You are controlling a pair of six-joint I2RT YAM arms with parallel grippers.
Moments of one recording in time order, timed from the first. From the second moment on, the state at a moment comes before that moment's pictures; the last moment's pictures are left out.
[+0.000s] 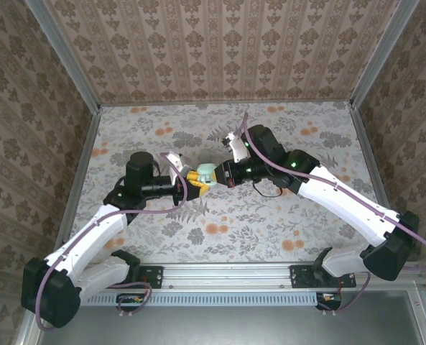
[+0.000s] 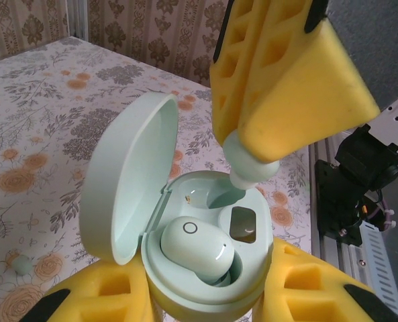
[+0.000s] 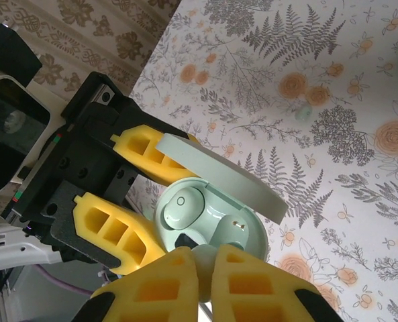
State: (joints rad) left arm -0.51 1.00 0.68 -0.07 0.87 0.05; right arm 0.75 1.36 1.35 -0.66 -0.35 0.50
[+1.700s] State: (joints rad) left arm -0.52 0.99 0.68 -0.10 0.86 0.05; right arm 0.75 1.42 1.36 -0.68 -0.35 0.42
